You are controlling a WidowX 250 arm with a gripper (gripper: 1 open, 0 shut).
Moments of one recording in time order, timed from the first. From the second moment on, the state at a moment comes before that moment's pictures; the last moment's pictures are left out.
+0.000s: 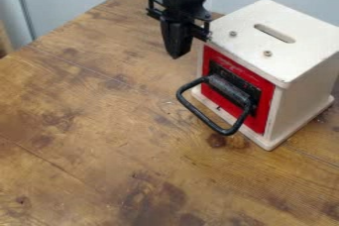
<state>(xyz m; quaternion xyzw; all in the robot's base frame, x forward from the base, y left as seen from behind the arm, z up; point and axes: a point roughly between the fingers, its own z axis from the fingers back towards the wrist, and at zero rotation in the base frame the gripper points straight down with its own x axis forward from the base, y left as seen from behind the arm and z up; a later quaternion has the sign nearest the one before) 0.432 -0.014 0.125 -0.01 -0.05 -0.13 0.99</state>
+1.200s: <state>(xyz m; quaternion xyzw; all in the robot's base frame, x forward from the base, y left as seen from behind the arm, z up) 0.430 -0.012 0.127 0.00 -0.04 -0.09 1.00</state>
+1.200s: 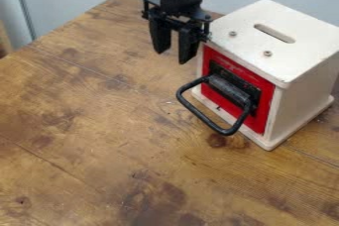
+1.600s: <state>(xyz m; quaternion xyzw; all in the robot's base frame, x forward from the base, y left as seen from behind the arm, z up) 0.427 -0.012 0.171 0.00 -0.05 -0.08 1.00</state>
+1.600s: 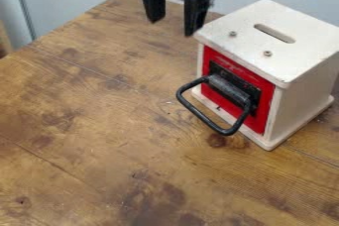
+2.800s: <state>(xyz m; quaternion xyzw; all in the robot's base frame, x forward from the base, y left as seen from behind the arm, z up) 0.387 -0.031 0.172 -0.01 -0.05 -0.12 0.99</state>
